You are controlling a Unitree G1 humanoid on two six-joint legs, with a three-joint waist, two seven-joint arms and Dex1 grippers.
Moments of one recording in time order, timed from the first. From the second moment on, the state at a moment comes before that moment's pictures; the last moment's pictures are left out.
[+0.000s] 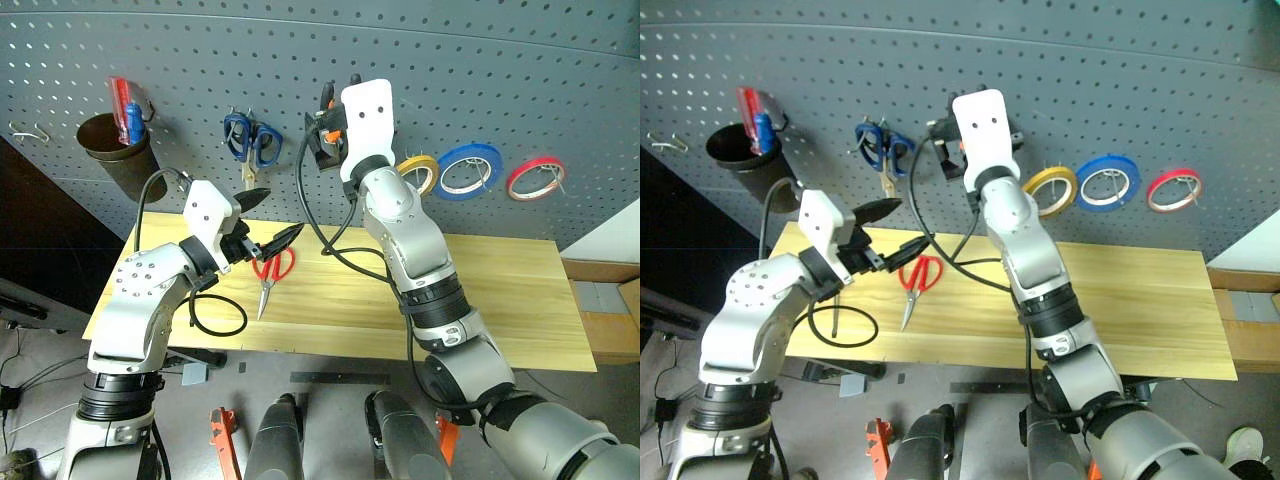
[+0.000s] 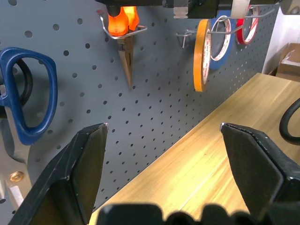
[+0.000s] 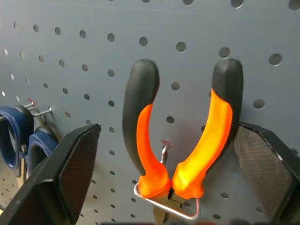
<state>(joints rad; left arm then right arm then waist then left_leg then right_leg) -0.38 0.57 0.10 -0.22 -0.35 0.32 -0.72 -0.98 0.11 0.12 0.19 -0.04 0.37 -0.06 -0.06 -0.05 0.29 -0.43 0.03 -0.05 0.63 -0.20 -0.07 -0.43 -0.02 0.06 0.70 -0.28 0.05</state>
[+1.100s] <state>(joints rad) -0.35 0.39 0.02 0.03 -0.17 0.89 -0.25 -0.56 -0.34 0.05 -0.56 0.73 1.22 0.35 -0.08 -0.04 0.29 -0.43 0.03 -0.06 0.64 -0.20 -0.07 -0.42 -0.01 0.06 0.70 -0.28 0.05</state>
